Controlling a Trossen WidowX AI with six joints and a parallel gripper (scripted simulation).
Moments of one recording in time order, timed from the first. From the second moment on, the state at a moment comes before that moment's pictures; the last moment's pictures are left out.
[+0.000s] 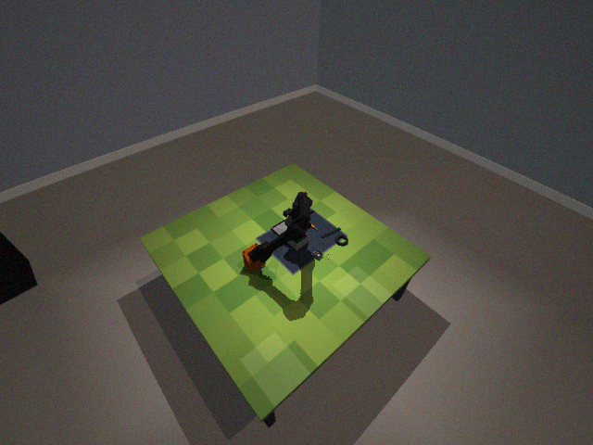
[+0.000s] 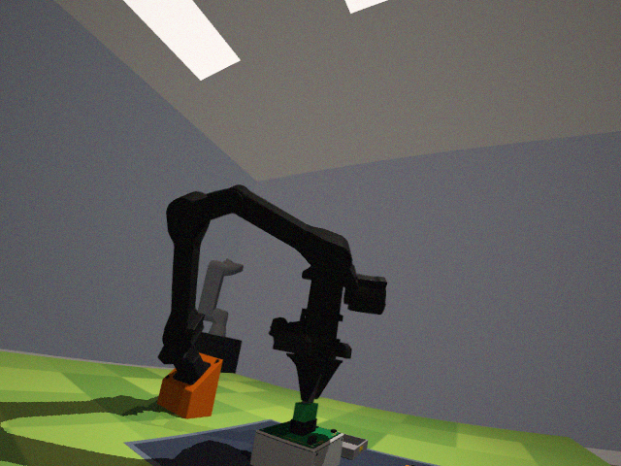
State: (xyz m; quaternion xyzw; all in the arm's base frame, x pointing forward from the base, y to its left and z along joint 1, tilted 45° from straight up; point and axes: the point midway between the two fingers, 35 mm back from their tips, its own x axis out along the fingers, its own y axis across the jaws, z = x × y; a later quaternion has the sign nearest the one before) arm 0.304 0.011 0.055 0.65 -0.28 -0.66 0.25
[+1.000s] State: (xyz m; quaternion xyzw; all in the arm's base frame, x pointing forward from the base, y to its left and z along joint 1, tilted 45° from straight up) arm 0.305 0.009 0.065 0.65 -0.26 -0.68 0.22
